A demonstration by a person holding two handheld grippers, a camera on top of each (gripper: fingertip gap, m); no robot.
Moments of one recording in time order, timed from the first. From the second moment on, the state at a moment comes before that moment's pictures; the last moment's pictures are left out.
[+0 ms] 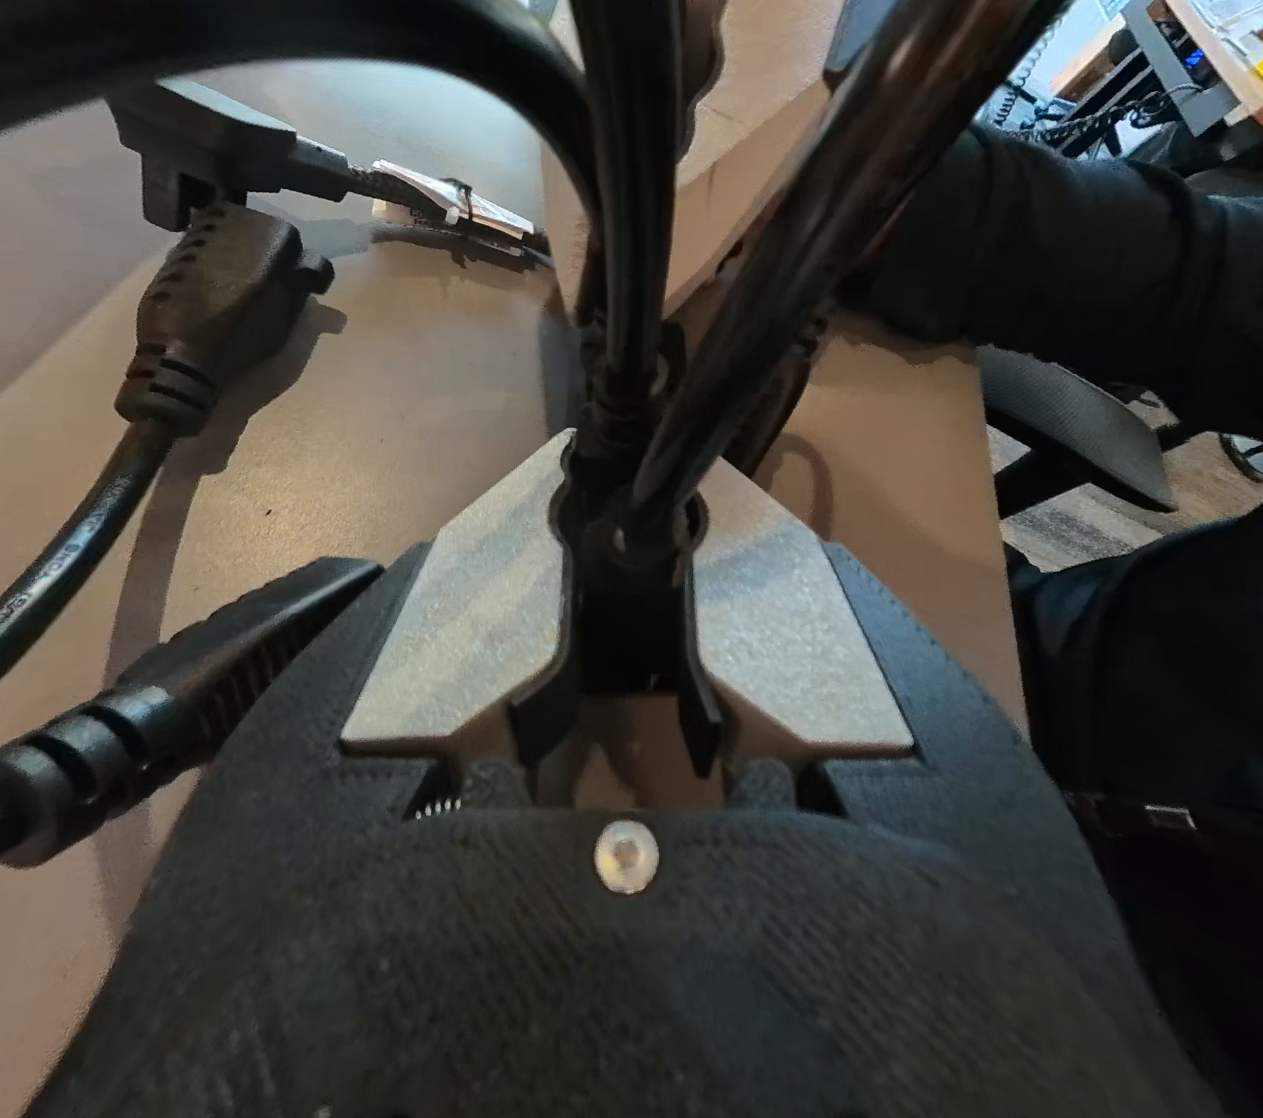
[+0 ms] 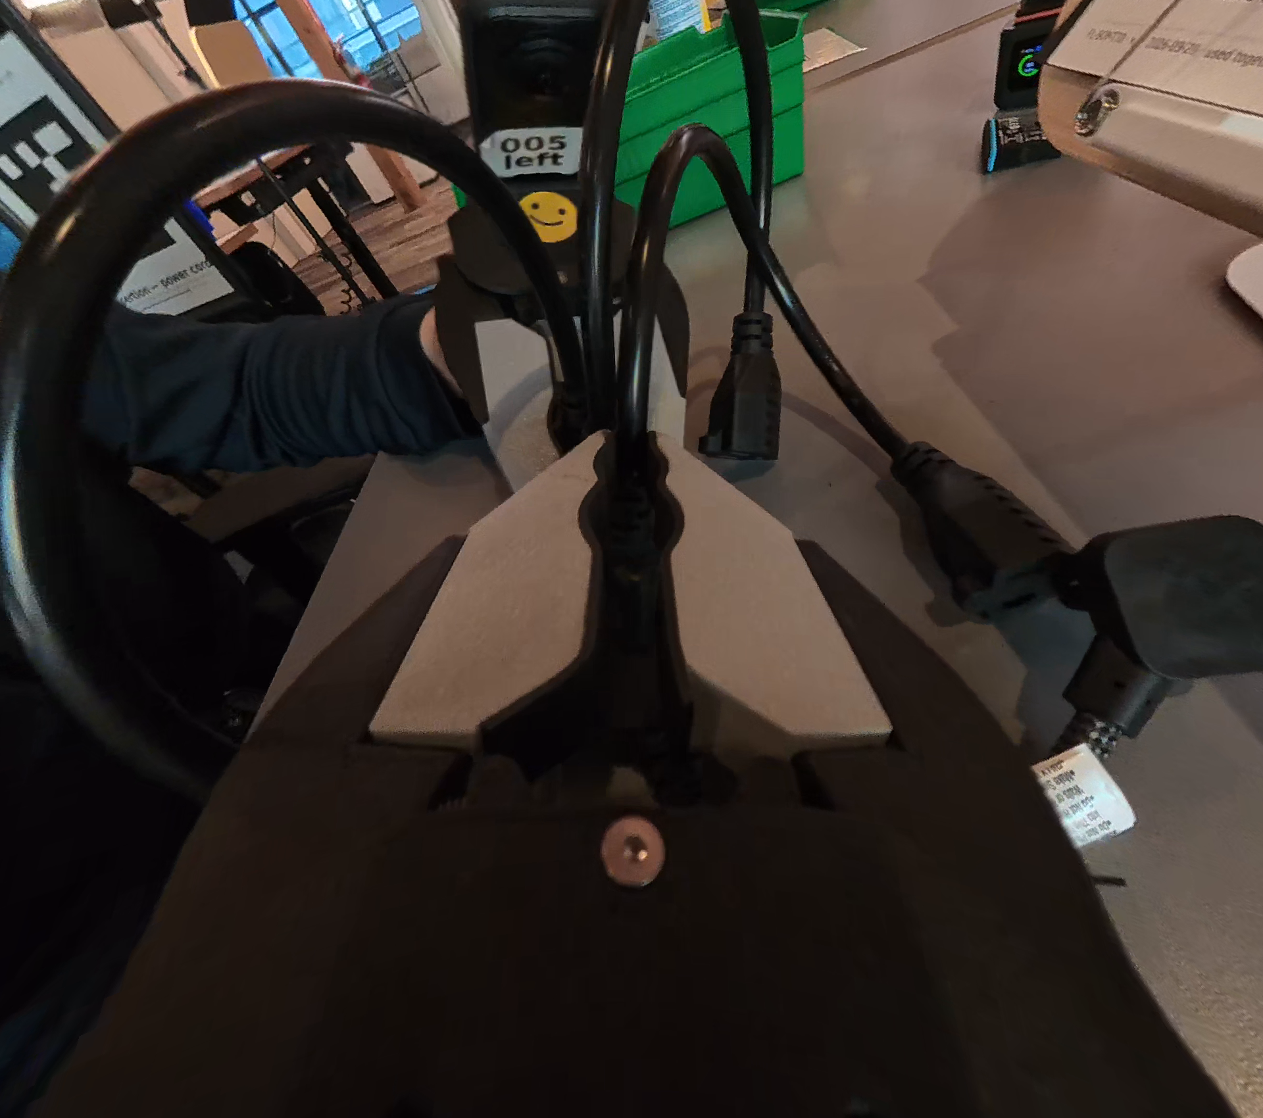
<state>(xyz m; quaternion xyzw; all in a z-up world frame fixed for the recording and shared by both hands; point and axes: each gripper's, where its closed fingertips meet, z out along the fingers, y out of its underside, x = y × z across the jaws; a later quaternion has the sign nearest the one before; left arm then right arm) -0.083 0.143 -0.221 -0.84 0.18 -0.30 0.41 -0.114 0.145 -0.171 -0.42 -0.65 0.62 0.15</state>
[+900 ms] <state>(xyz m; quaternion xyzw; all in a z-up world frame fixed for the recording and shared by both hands) -0.075 0.124 -0.226 -0.83 0.33 -0.16 0.41 -0.089 0.116 -0.175 -0.34 -0.76 0.52 0.17</state>
